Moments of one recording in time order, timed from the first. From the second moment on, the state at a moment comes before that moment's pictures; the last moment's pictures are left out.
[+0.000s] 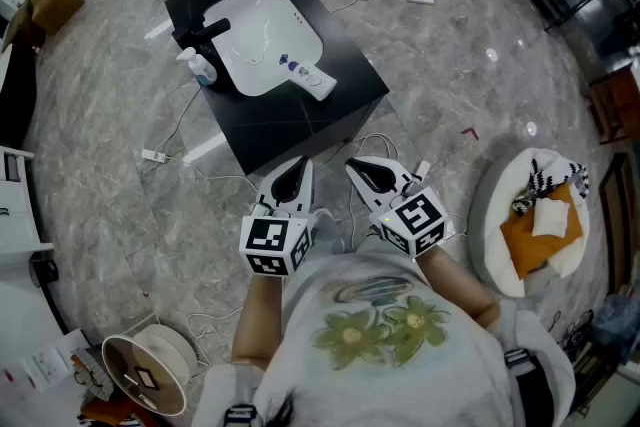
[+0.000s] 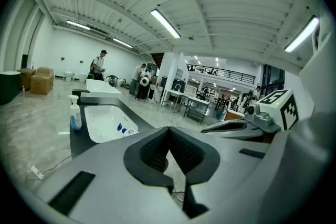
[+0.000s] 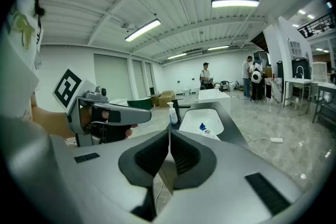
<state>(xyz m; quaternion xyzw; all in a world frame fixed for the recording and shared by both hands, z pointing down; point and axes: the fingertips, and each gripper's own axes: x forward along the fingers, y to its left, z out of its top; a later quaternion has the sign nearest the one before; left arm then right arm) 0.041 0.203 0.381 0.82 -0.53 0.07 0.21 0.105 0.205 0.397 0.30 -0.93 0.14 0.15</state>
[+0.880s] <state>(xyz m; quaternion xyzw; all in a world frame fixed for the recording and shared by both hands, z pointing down) 0.015 0.218 0.392 0.82 -0.53 0.06 0.21 0.083 0.222 0.394 0.28 -0.94 0.11 0.15</state>
